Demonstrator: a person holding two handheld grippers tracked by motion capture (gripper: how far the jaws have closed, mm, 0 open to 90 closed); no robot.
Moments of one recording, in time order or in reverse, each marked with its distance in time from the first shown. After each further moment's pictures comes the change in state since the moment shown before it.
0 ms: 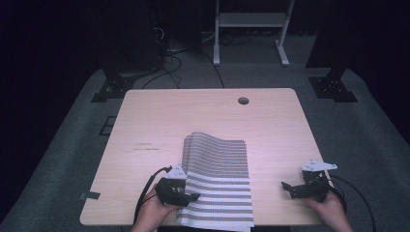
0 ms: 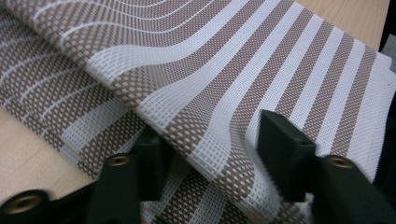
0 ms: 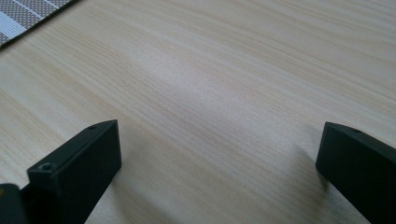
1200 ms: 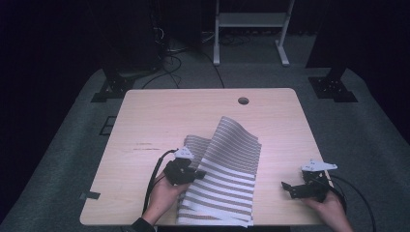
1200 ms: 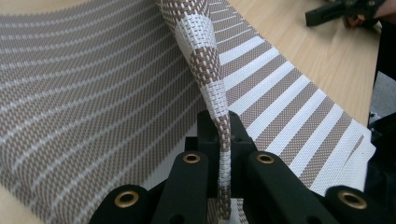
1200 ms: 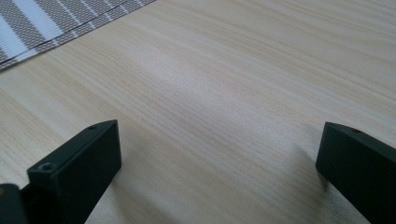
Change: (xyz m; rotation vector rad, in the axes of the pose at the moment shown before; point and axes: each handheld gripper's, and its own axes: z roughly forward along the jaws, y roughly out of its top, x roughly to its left) left arm 0.017 0.050 0.009 -0.073 -0.026 -0.047; right arm 0.000 0.000 0.000 0.001 0.001 0.000
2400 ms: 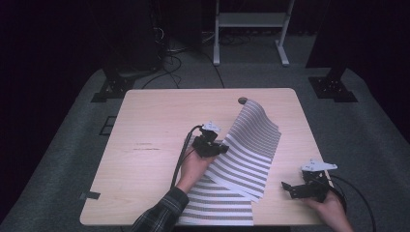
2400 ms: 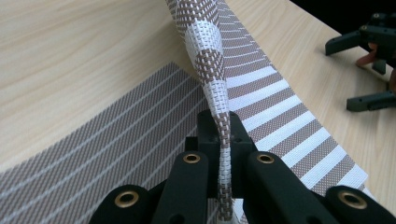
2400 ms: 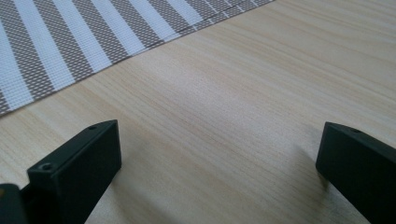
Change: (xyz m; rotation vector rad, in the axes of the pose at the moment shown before) left arm 0.021 0.086 0.071 -0.048 0.030 -0.019; right arm 0.000 0.000 0.000 -0.001 -0.001 -0.001
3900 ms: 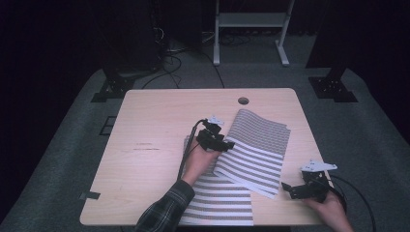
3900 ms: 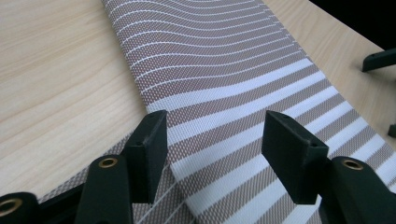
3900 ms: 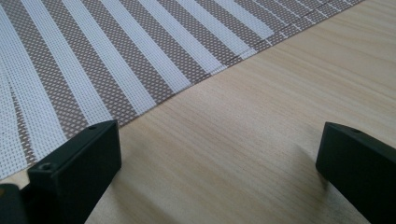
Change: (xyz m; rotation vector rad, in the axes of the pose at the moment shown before) left arm 0.011 0.012 0.010 0.007 0.073 -0.014; right arm 0.001 0.000 0.000 -0.001 0.006 -0.008
